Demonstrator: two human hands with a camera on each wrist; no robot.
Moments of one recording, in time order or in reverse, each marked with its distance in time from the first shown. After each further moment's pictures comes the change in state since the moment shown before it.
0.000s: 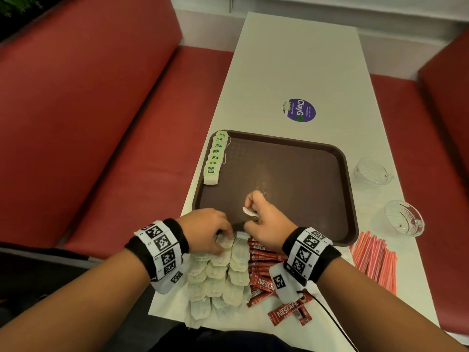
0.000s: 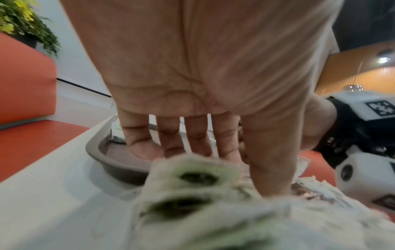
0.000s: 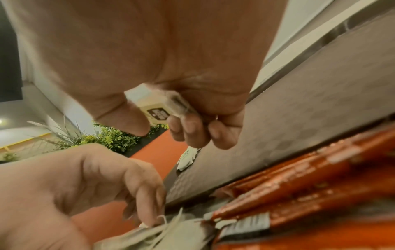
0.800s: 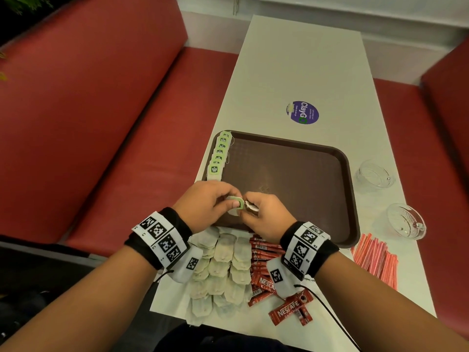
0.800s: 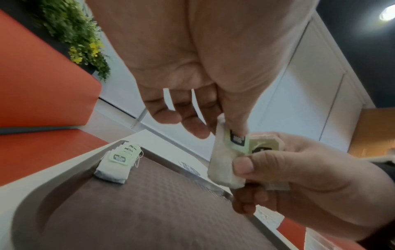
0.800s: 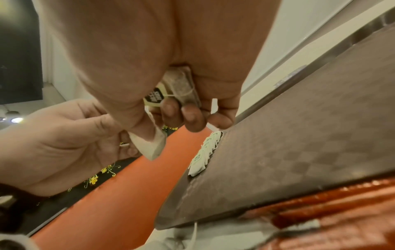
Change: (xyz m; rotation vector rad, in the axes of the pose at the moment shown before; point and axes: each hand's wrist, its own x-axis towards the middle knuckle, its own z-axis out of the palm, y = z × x) left_hand -0.006 0.003 -0.022 -0.384 0.654 0.088; right_hand 0.011 -0.009 0.001 -0.126 0.152 -0.180
